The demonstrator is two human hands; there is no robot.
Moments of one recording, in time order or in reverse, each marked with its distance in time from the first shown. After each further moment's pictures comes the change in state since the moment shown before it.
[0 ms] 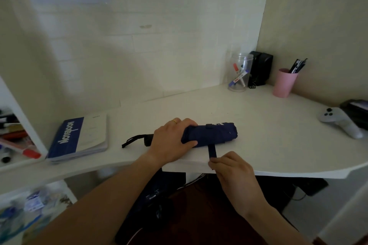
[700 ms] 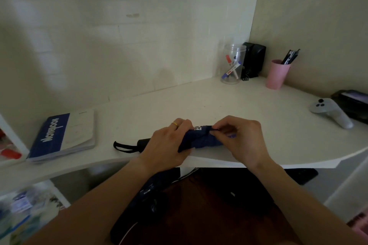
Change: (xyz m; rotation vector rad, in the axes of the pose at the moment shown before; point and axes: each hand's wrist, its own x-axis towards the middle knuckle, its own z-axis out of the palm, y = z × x) left_hand -0.017 0.007 0.012 -0.022 0.007 0.267; right_hand 0.056 0.033 -0.036 0.459 0.133 0.321
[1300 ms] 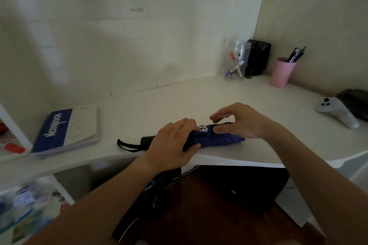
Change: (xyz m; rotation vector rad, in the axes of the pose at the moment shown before) left_hand -0.003 0.007 0.001 -0.027 0.060 0.023; right_hand 0.065 0.006 -0.015 -0.262 -0.670 0.144
